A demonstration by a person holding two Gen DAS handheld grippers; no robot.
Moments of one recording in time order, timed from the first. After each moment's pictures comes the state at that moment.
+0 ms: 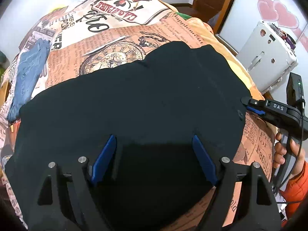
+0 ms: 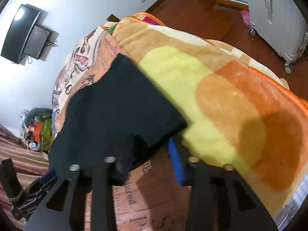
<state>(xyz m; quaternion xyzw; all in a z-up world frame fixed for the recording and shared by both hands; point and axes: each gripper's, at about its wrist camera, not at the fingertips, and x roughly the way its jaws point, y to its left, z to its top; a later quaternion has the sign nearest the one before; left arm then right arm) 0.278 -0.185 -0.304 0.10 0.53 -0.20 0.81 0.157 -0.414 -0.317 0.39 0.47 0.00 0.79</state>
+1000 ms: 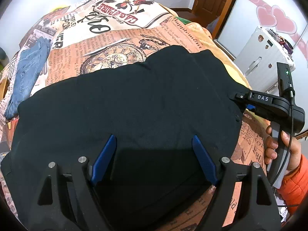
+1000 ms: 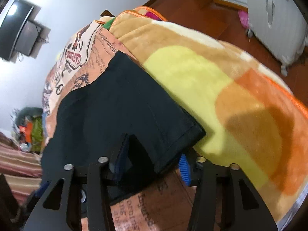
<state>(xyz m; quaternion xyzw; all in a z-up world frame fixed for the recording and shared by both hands) 0.272 -0.177 -0.302 0.08 0.52 -0.21 0.82 0.187 -0.393 -0.306 0.34 0.49 -0.03 0.80</state>
